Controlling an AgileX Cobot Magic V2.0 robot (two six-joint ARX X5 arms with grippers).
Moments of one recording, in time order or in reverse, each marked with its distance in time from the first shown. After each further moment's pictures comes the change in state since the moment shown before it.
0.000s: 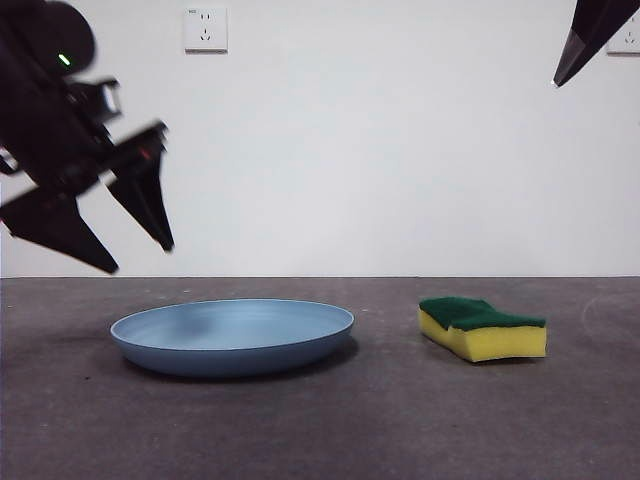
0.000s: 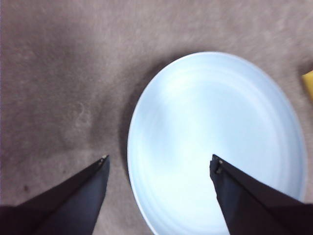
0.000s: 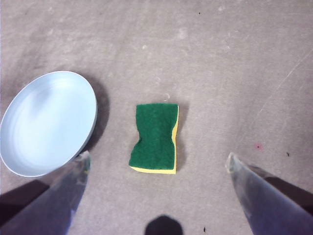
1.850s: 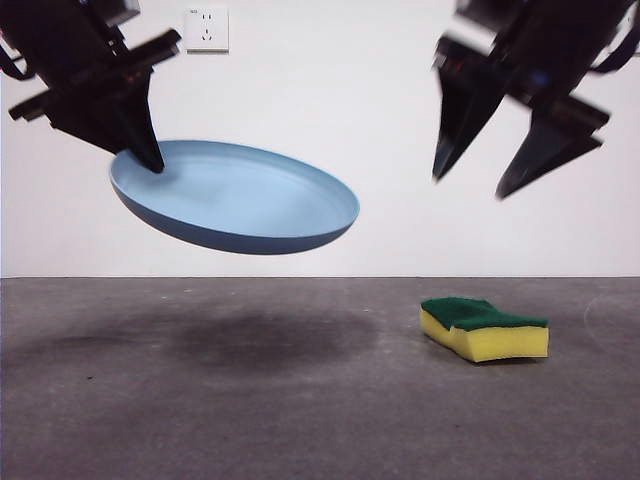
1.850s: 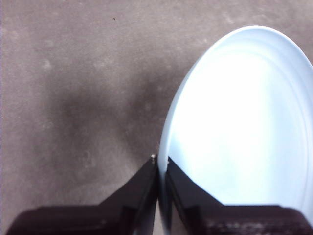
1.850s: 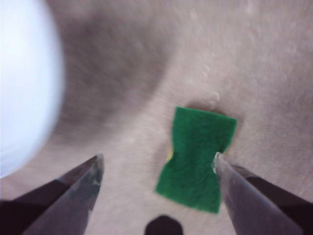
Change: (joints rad) left arm -0.084 -0.198 0.076 -0.082 -0.117 0.089; right arm 0.284 0.435 0.181 0.066 0.170 -0.013
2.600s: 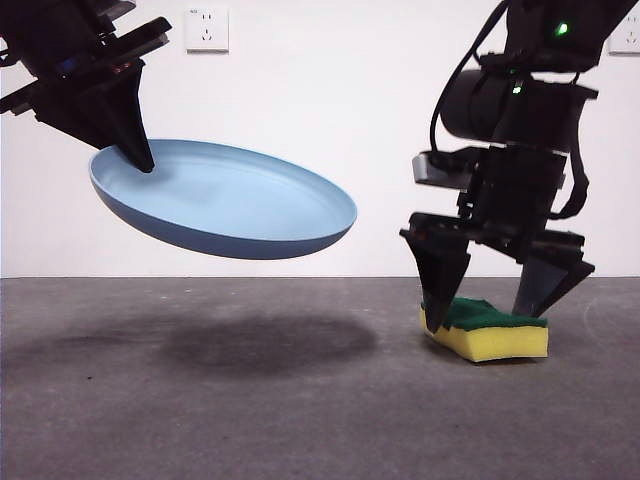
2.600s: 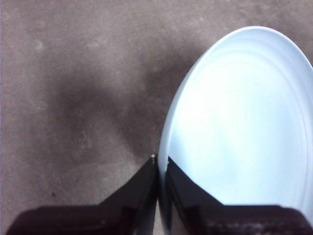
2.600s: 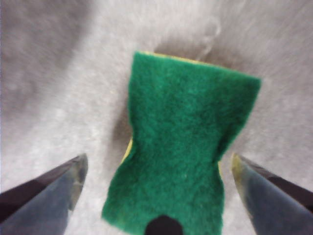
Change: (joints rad) left arm -0.009 -0.019 0.000 -0.076 0.000 0.019; right arm 0.016 0.321 0.021 0.005 0.070 -0.017
